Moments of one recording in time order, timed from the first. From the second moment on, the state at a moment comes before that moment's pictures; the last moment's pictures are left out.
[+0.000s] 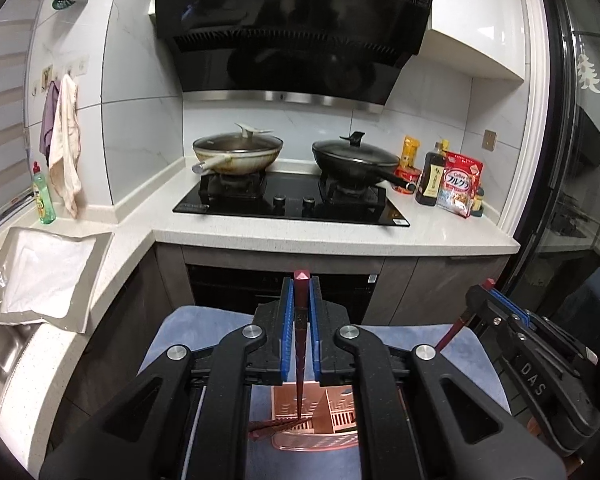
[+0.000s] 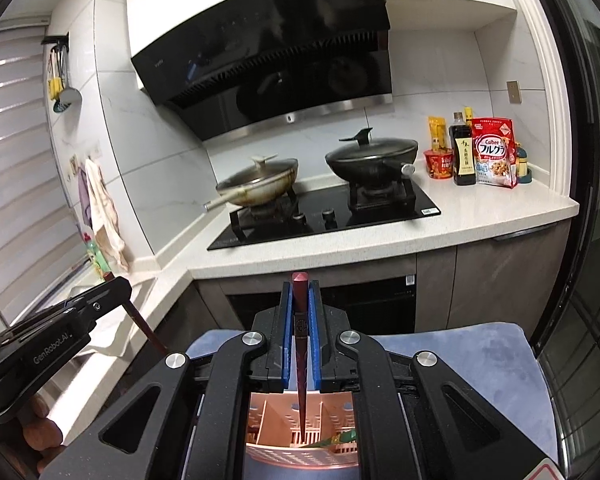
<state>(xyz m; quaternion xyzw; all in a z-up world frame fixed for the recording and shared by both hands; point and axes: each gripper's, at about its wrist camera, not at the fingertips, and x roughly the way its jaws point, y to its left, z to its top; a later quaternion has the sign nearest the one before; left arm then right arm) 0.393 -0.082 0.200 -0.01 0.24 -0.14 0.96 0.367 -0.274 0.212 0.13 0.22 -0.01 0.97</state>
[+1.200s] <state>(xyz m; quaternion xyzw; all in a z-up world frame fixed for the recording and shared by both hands) 0.311 -0.068 0.188 0.02 0.26 -0.11 0.96 0.261 -0.241 0.220 0.09 0.23 0.02 0.97</state>
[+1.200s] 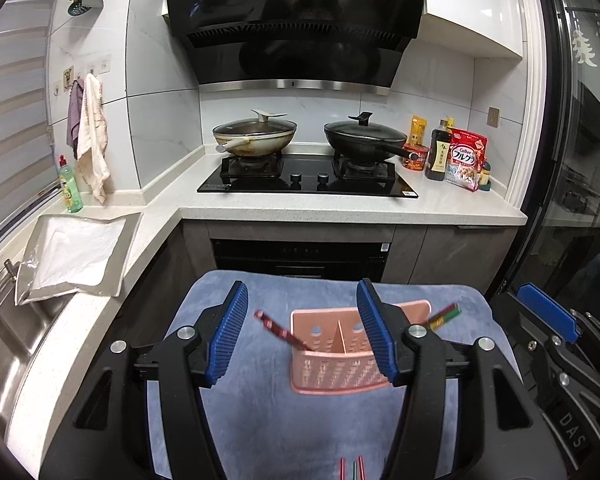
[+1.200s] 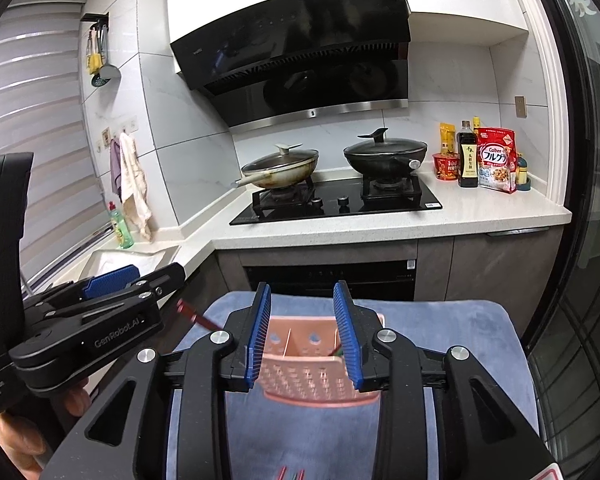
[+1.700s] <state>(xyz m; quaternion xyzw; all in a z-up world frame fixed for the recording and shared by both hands) 0.233 -0.050 0.145 0.03 0.28 -0.10 0.95 0.171 -0.230 0.176 0.08 0.27 0.00 0.96</state>
